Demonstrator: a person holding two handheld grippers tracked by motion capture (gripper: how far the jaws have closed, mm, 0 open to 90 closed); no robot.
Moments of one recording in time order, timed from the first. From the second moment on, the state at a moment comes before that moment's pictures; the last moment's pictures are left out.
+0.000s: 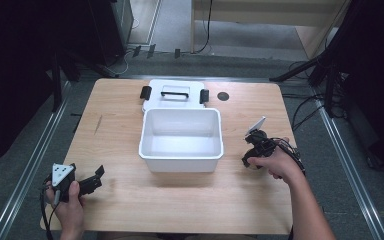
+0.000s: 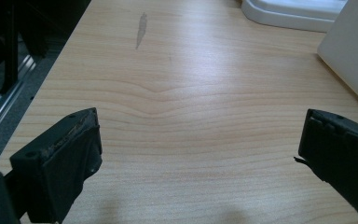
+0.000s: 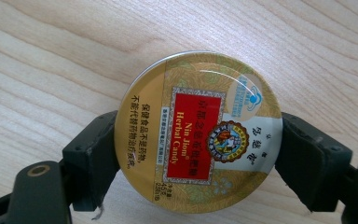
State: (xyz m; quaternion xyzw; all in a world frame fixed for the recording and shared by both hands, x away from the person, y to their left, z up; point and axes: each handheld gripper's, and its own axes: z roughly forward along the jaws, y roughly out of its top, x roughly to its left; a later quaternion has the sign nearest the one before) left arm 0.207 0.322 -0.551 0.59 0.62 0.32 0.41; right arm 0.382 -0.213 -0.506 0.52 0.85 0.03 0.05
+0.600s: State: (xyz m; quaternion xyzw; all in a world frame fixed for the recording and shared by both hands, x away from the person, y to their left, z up) left arm 0.207 0.322 -0.551 0.59 0.62 0.32 0.41; right arm 0.380 -0.212 -0.489 0.49 0.87 0.05 0.06
